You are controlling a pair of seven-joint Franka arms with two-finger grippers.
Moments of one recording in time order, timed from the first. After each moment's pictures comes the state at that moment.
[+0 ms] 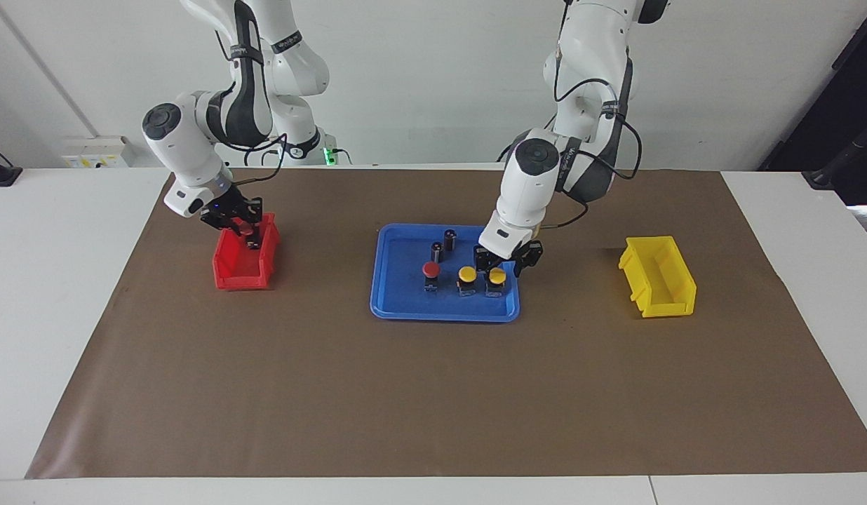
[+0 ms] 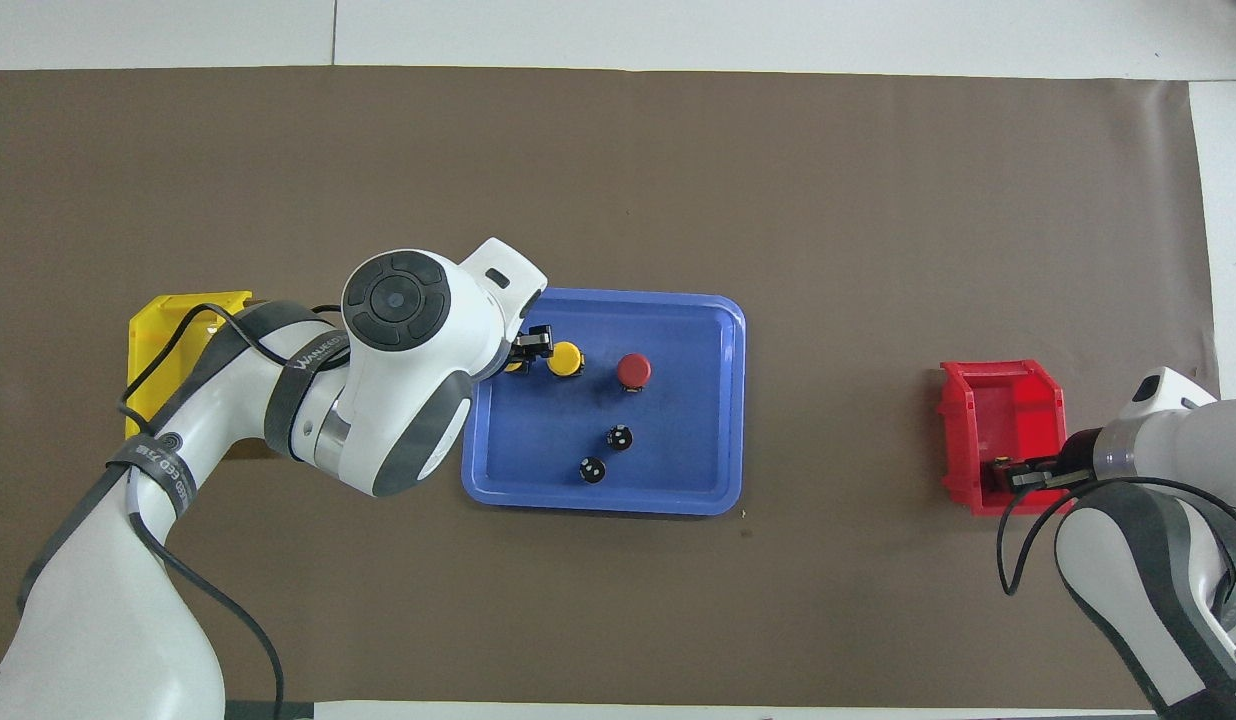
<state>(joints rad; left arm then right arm) -0.57 0.23 -0.03 -1.97 -0.02 2.25 -0.61 -0.10 -0.24 -0.06 -2.56 0.07 2.22 -0.35</state>
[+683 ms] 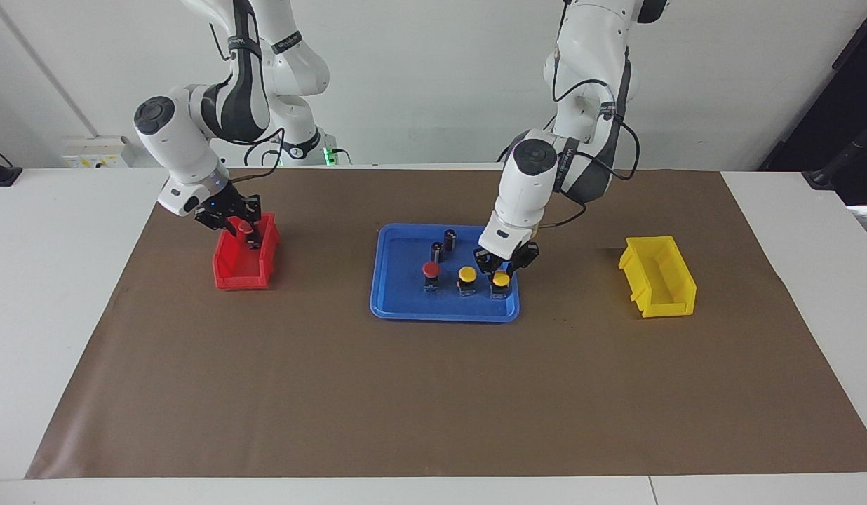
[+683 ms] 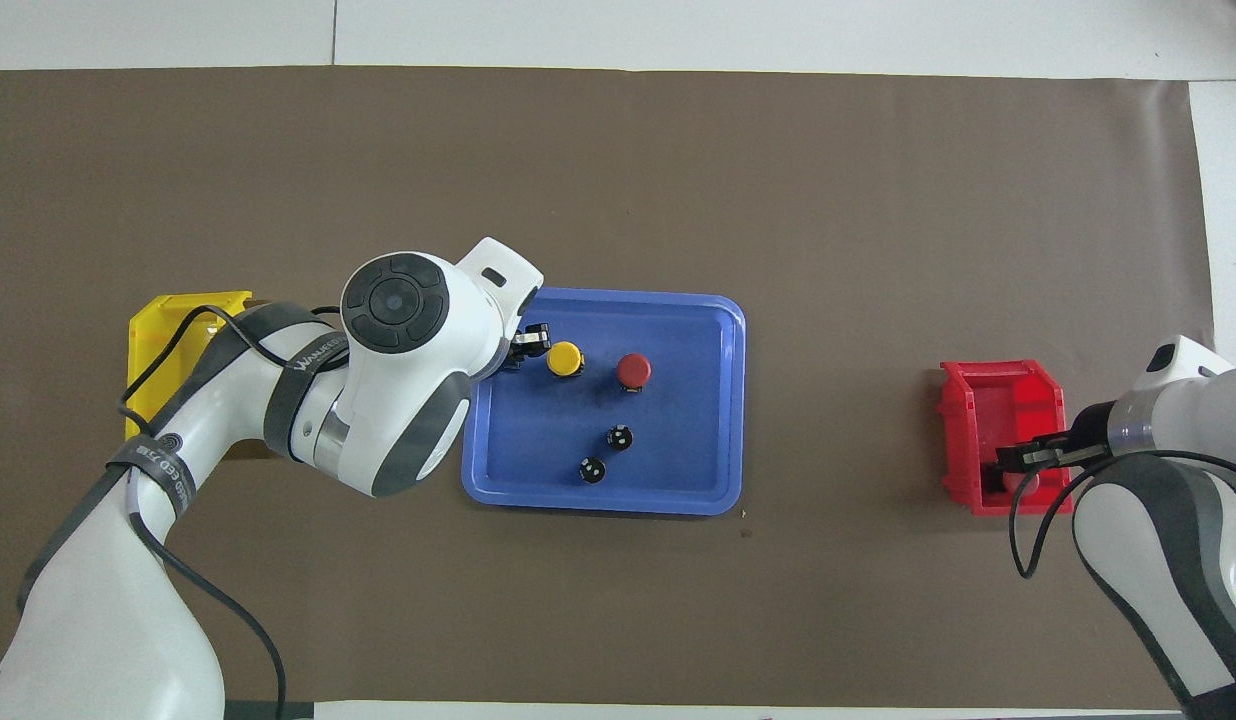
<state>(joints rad) -0.57 0.22 -0.01 -1.97 -0.02 2.24 -0.64 -0.07 -0.22 -0.05 -2.39 0.07 2.08 -0.35</state>
